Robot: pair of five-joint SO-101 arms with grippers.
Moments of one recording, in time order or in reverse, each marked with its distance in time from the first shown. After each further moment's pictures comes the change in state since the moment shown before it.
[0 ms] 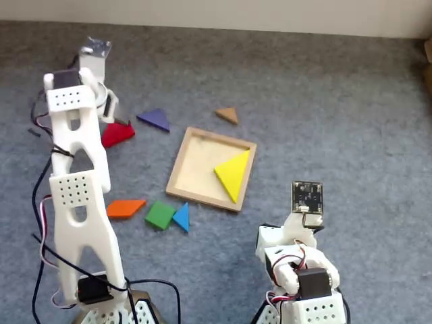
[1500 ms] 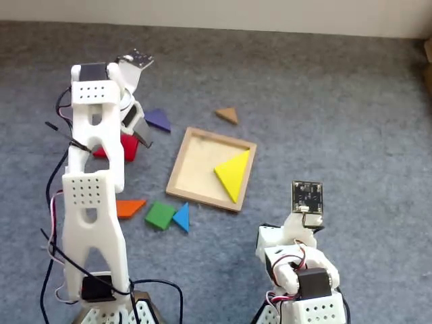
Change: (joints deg) left arm 7.6 -7.2 6.3 12.9 -9.9; right arm 0.0 -0.1 0.0 0.0 0.0
